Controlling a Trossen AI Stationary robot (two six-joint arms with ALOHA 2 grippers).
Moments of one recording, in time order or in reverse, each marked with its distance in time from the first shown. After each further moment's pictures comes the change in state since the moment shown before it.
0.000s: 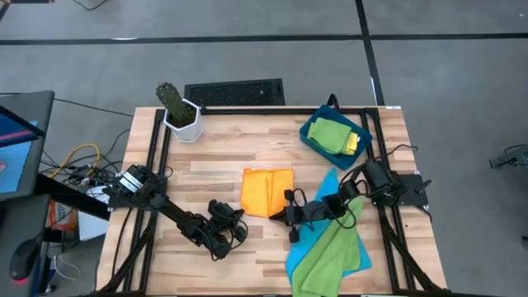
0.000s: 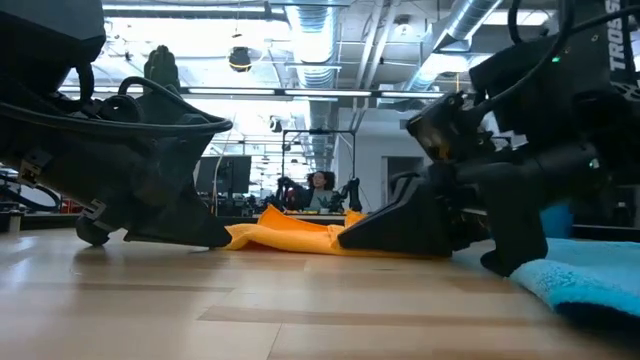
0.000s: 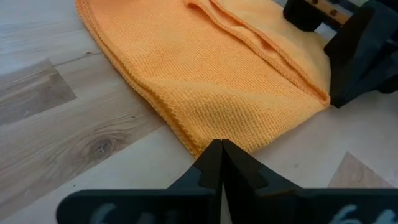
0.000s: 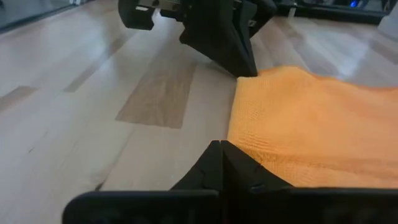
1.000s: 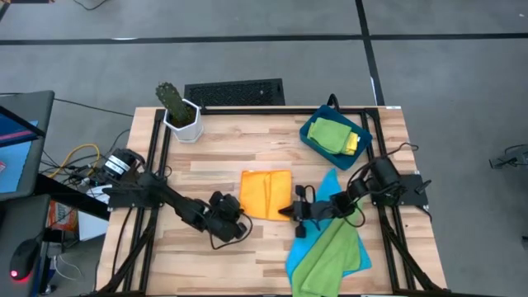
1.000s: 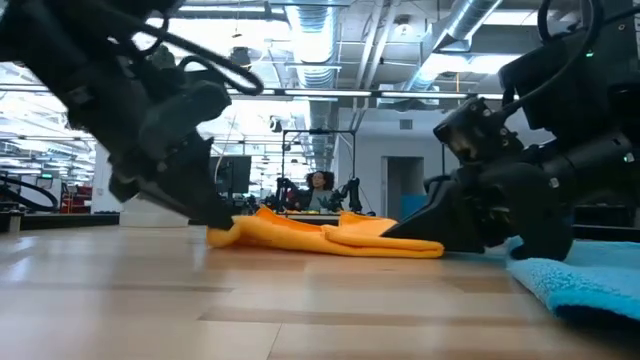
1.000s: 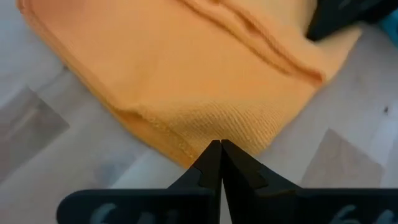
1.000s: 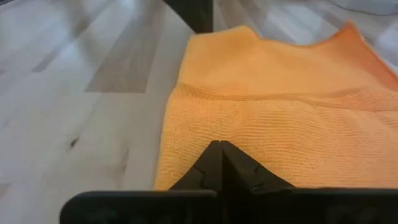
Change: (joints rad) left arm 0.122 -0.243 0.018 -0.154 0.339 0.278; right arm 0.031 -0.093 -0.120 -0.059 0.137 0.096
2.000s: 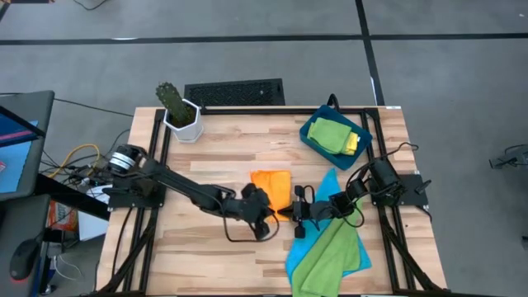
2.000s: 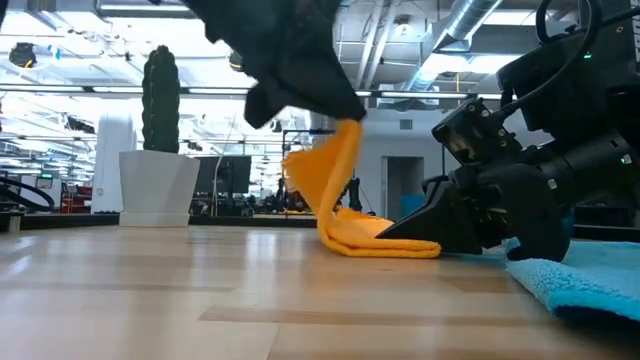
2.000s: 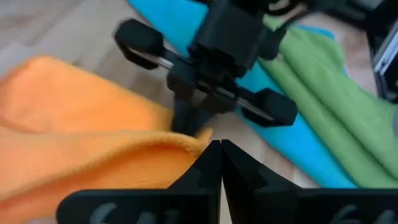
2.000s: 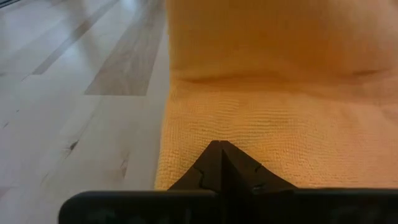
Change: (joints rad) left arm 0.165 0.040 0.358 0.007 0.306 0.460; right arm 0.000 0.009 0.004 0.013 -0.007 -0.007
